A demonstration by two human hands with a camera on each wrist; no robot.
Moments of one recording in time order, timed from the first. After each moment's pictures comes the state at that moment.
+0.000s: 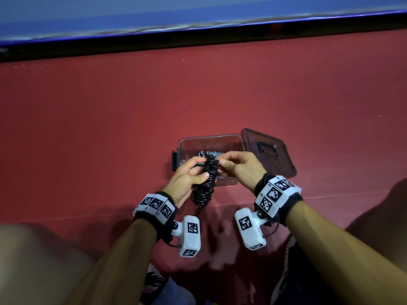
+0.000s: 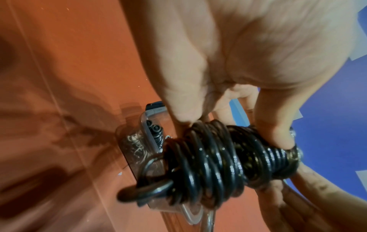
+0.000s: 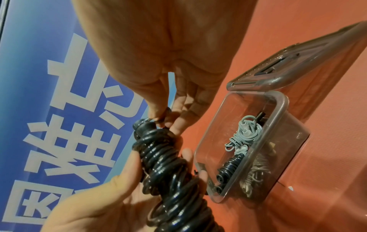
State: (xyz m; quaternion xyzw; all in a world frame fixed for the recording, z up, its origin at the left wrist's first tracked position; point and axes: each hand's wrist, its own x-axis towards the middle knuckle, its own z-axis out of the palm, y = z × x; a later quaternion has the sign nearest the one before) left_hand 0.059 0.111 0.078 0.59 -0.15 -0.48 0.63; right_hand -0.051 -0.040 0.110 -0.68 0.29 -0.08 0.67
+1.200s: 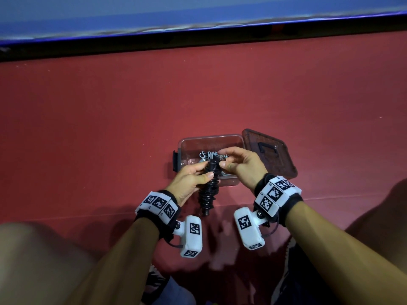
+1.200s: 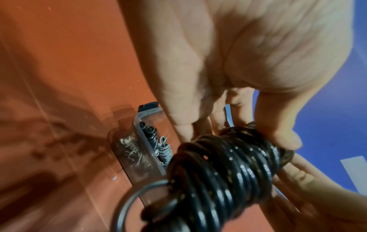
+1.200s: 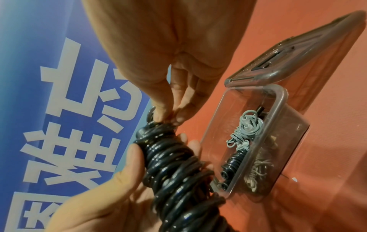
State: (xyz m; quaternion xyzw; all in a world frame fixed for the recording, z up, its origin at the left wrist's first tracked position) left_hand 0.059 0.110 0.083 0.61 -0.19 -0.50 0.58; right_hand -0.049 -0.042 0.105 -0.68 0.30 -0.13 0.66
